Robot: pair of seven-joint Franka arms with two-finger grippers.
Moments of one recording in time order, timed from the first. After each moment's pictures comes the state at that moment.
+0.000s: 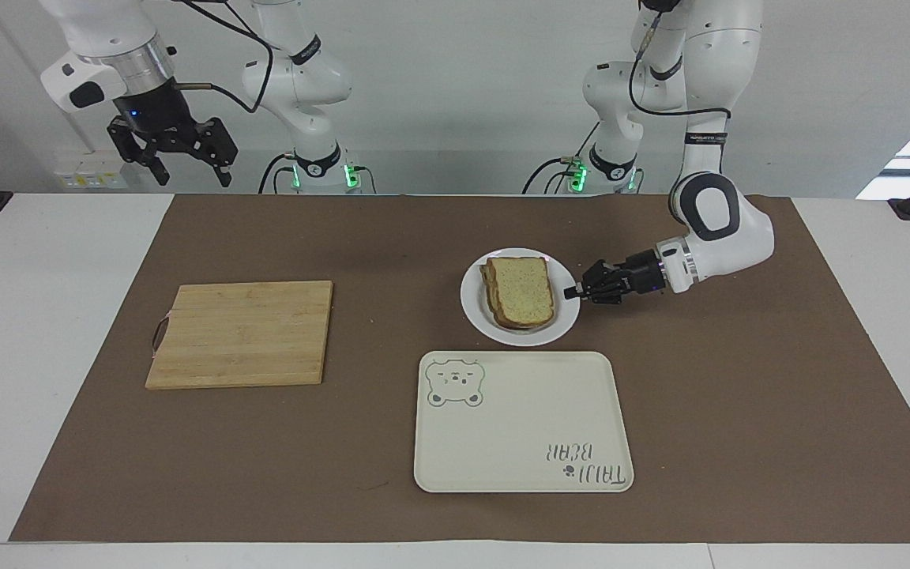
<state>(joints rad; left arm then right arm) -0.11 0.23 0.01 -2.07 -1.20 1.95 0.64 0.08 -0.07 -0.11 -1.55 0.00 1.48 0.03</state>
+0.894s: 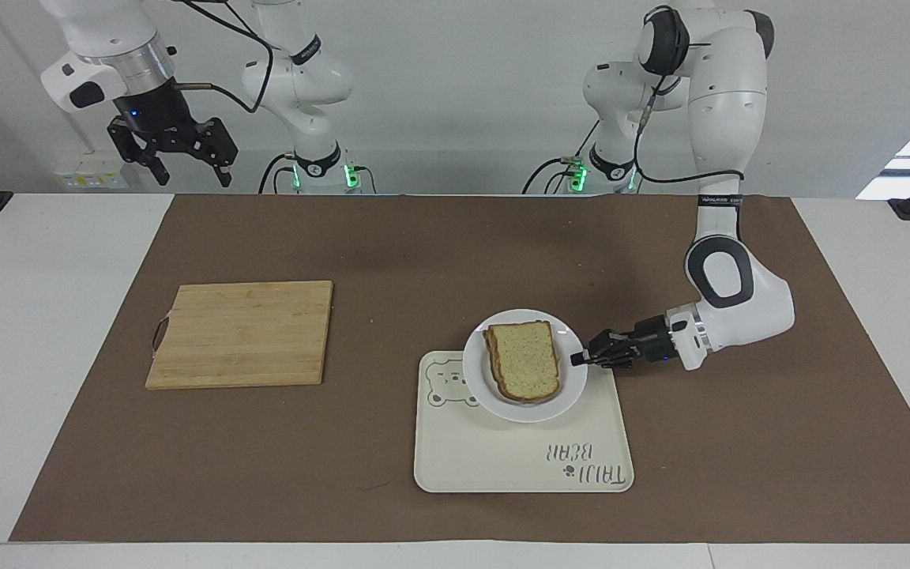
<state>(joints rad) -0.10 0.61 -0.02 -1.60 -1.14 1.95 0.56 0.08 -0.07 -0.11 -1.55 0.00 1.48 0.03</state>
